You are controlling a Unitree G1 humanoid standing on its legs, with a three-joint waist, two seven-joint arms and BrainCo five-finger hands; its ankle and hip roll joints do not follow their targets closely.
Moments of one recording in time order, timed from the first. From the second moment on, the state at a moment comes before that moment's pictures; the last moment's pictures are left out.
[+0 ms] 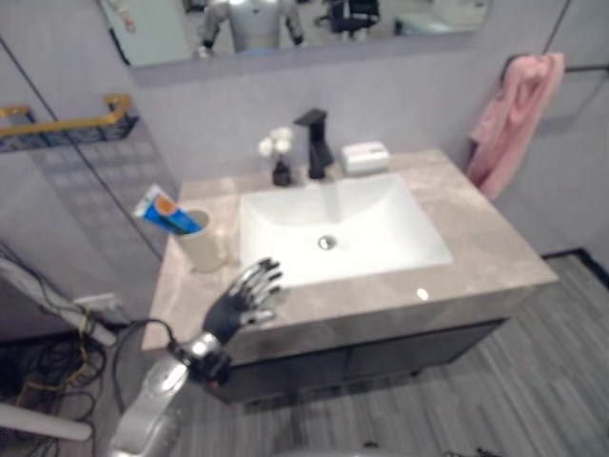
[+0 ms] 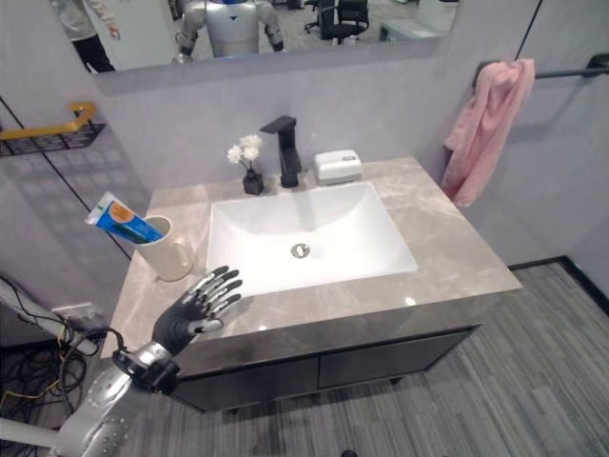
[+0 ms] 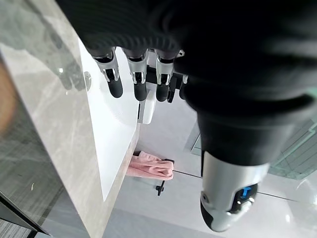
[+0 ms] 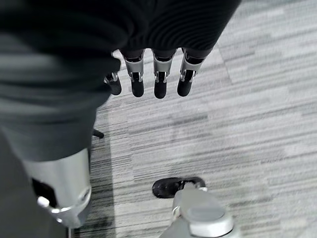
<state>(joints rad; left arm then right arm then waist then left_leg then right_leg) 0.22 0.53 -0.20 -0.23 -0.69 -0.05 -0.29 0.04 -0.38 -0.03 1.31 0.04 -0.01 -0.02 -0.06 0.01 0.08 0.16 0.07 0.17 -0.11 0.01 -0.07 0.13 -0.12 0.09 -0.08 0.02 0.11</state>
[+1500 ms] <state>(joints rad) 0.28 0.71 0.04 0.04 -0.57 -0.08 -0.24 0.09 -0.44 -0.03 1.31 0.04 0.01 0.00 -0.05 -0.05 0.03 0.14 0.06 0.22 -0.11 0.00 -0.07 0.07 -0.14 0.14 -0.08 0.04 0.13</state>
